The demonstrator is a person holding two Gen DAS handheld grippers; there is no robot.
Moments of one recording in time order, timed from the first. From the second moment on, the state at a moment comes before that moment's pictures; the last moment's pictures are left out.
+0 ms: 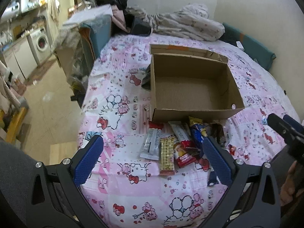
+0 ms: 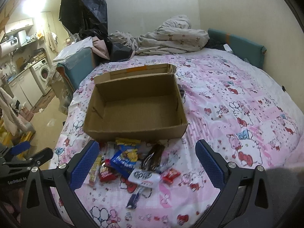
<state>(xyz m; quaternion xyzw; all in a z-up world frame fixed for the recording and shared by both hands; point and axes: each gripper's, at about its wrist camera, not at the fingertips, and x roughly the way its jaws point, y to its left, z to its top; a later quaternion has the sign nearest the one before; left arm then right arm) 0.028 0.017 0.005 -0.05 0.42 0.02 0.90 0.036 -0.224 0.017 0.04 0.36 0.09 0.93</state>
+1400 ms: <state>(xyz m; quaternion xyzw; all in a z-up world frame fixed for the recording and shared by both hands) 0.151 0.037 -0.153 -0.12 0.67 0.02 0.73 0.134 -0.299 -0.145 0.29 0.66 0.02 0.69</state>
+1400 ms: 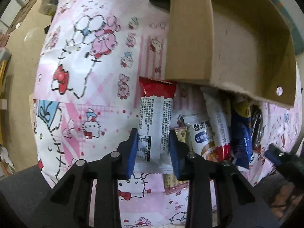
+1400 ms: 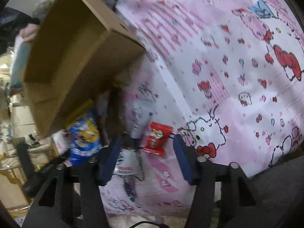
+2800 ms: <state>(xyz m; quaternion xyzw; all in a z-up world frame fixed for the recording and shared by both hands) 0.217 -0.032 -0.026 -0.04 0.51 -0.03 0.86 0.219 -0.263 -0.049 0.21 0.46 0.15 0.85</state>
